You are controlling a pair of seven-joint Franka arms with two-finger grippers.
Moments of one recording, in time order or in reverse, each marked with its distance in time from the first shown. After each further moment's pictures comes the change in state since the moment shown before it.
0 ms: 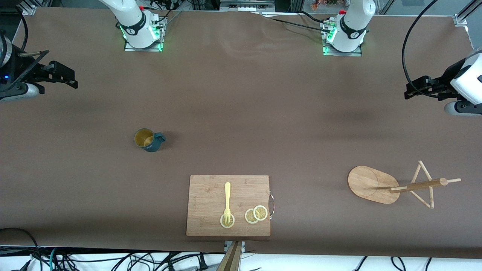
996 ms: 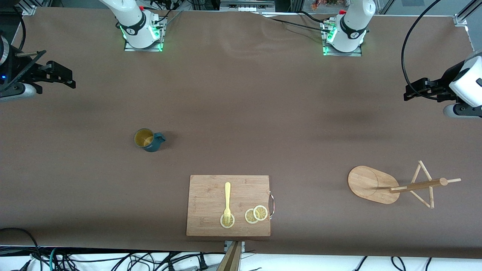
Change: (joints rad) left arm 0.000 0.011 0.000 0.005 0.000 0.000 0.000; right arm -0.004 0.000 -0.006 0.000 0.002 -0.003 -0.008
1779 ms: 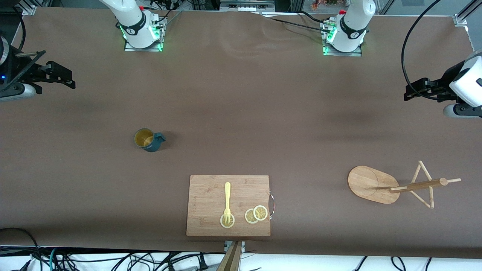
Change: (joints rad) left arm 0.000 0.000 0.000 0.001 0.000 0.000 0.000; right arm -0.001 -0.001 0.000 -0.009 -0.001 0.007 0.005
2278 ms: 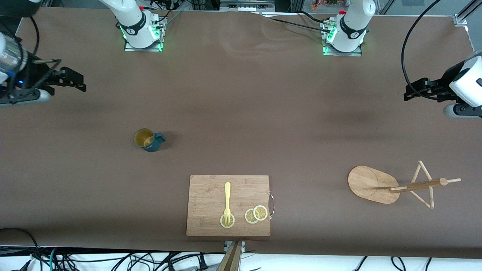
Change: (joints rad) left arm 0.000 0.000 0.000 0.000 0.000 0.000 0.000; right arm 0.002 -0.046 0.029 -0.189 -0.001 0.130 0.072
